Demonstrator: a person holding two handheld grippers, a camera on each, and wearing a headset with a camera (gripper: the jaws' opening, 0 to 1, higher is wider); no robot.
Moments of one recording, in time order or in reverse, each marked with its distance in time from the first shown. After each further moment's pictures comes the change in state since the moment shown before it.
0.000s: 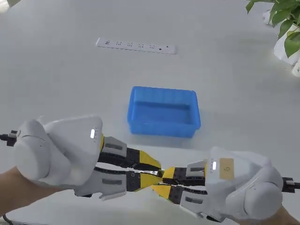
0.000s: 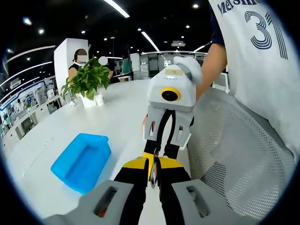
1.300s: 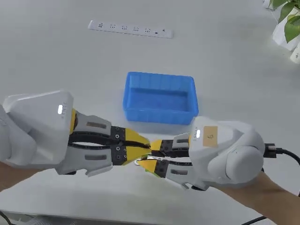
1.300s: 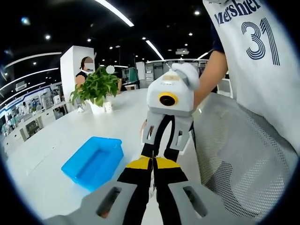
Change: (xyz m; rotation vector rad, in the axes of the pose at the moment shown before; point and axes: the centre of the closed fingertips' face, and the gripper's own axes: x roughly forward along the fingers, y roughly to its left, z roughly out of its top) left arm -0.020 0.023 0.000 0.002 -0.077 0.067; right arm 0.020 -0.022 0.018 -0.012 -0.011 -0.006
